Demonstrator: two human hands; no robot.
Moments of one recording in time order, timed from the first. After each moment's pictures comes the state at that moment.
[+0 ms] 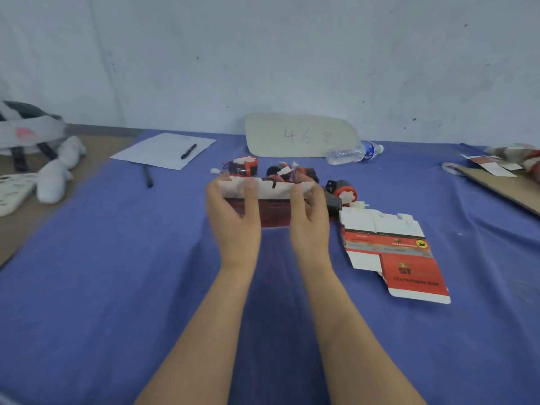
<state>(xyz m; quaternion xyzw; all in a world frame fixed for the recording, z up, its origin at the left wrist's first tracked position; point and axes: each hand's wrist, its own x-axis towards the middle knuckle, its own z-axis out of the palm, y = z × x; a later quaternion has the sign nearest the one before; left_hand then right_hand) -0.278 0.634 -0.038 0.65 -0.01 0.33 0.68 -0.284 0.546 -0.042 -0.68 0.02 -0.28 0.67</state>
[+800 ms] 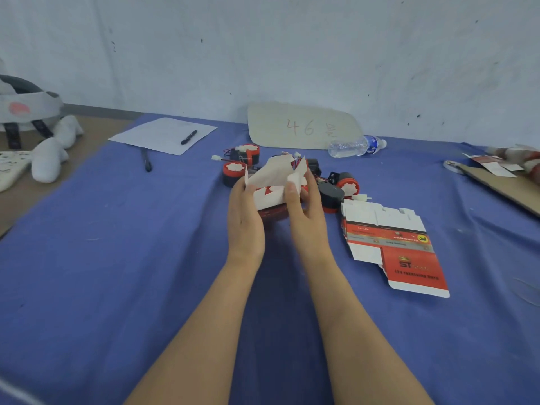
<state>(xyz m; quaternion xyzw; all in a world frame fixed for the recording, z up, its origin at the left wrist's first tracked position) -0.275 0.629 -0.056 0.59 -0.03 0.15 0.80 -0.279 0.541 -0.064 -0.71 -0.02 -0.21 0.67</state>
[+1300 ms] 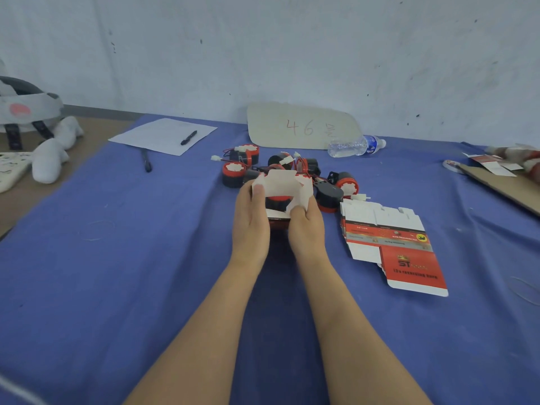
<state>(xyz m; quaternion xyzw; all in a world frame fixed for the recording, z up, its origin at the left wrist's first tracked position) -0.277 0.625 -0.064 0.66 -0.05 0.14 0.74 -0.279 0.544 -0.068 -0.75 0.09 -0.18 0.63</state>
